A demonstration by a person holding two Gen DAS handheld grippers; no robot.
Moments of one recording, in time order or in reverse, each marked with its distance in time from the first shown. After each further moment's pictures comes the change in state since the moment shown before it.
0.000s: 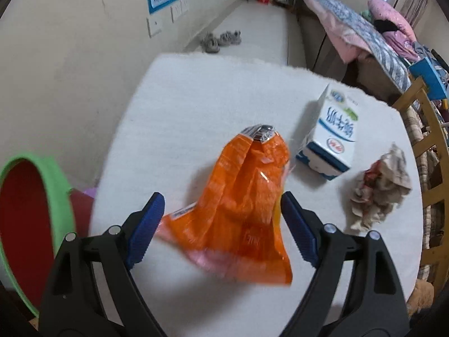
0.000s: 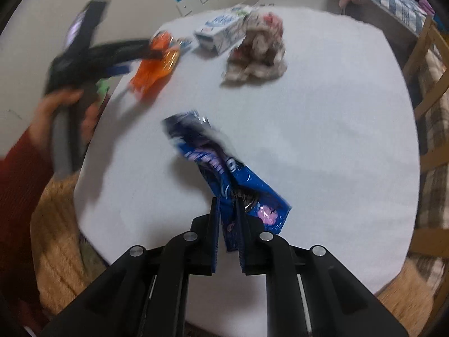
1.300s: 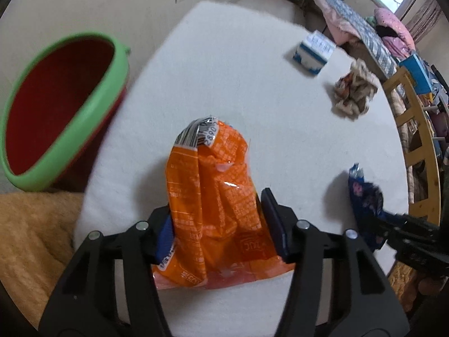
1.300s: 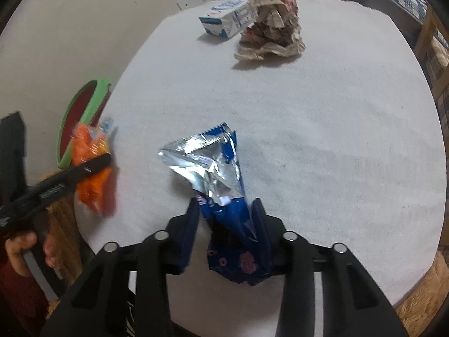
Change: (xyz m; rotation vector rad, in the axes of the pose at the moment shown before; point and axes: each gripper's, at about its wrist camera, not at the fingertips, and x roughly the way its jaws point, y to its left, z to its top) left arm -0.083 0.038 -0.157 -0.112 0.027 -0.047; right arm 0.036 0.006 0.003 0.041 -0.006 0.024
